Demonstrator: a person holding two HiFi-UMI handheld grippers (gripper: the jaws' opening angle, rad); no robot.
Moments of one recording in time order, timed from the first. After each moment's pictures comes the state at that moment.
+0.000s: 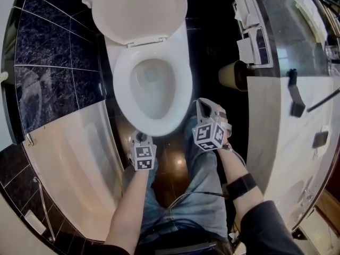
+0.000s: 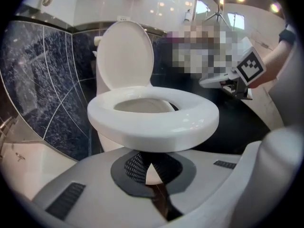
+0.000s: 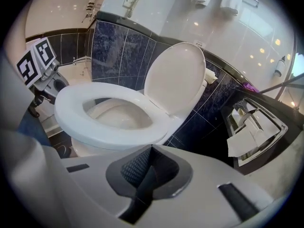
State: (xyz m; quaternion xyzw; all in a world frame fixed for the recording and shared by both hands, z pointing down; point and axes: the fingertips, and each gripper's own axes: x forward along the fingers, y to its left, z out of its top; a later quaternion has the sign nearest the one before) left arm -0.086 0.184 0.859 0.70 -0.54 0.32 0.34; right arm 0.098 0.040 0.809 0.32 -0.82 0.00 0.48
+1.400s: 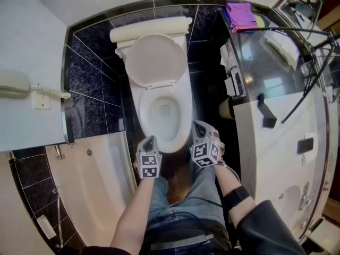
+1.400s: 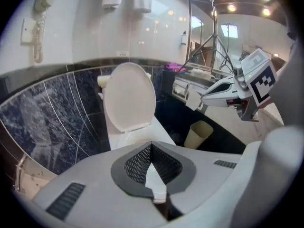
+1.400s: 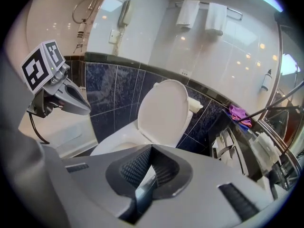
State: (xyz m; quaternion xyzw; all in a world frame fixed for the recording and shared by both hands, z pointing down) left arm -0.118 0.110 0.654 0.72 -0.57 0.29 0.27; right arm 0.042 0.025 0.630 0.35 -0.85 0.01 0.39
